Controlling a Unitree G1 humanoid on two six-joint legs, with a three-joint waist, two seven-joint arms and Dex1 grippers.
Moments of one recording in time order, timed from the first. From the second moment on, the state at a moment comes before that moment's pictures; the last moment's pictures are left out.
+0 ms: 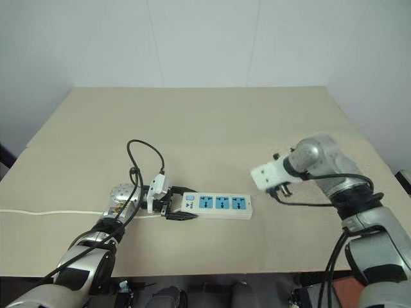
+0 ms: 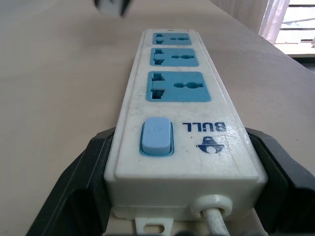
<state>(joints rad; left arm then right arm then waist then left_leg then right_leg) -0.75 0.29 -0.03 1.01 -0.12 -0.45 -1.56 -0.87 -0.80 0.28 0.29 -0.23 -0.02 1.34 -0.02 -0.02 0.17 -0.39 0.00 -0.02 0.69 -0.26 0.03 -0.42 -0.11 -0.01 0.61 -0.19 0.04</state>
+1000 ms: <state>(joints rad) -0.74 0.32 -0.06 0.94 -0.13 -0.39 -1.56 -0.56 -0.25 0.03 0.21 0.43 0.29 1.14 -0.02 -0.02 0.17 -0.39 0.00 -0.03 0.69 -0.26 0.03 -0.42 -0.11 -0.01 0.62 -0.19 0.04</state>
